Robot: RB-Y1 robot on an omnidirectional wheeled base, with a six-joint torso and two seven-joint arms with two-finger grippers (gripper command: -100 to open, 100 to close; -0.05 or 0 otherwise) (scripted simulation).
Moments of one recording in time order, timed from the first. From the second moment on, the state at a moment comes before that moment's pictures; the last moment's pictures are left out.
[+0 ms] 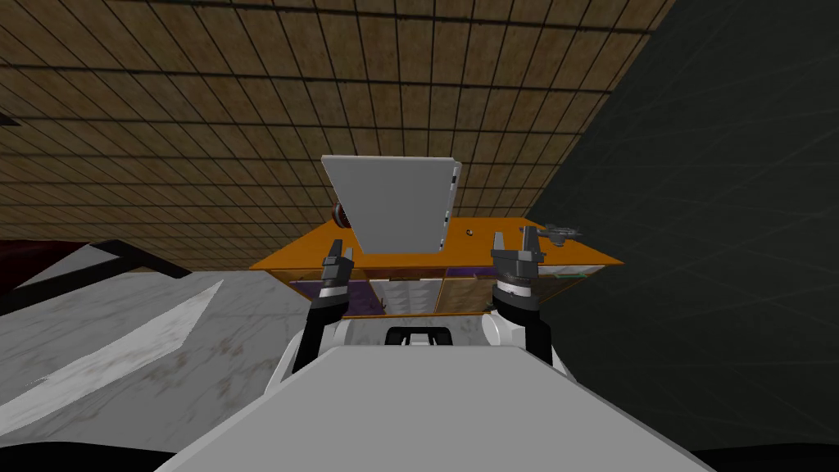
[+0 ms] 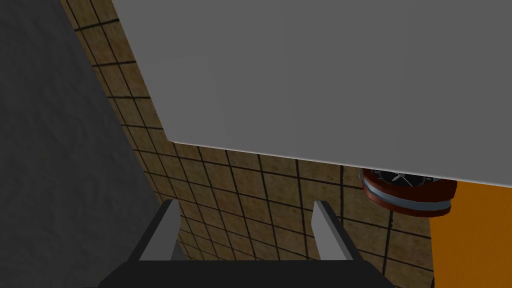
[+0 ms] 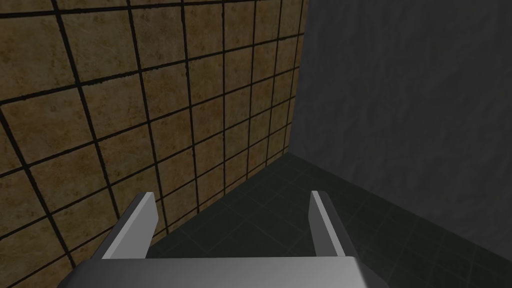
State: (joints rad) left arm 0.55 -0.01 0.03 -2.24 -0.11 -0.38 0.02; right arm 0.50 -0.01 0.07 -2.35 -0.06 -0.54 0.00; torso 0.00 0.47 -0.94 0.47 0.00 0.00
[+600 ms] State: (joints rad) left arm 0.54 0.06 0.02 -2.22 -0.11 -0.39 0.02; right arm 0.50 -0.01 0.07 -2.35 -0.06 -0.54 0.00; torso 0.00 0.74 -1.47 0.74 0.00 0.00
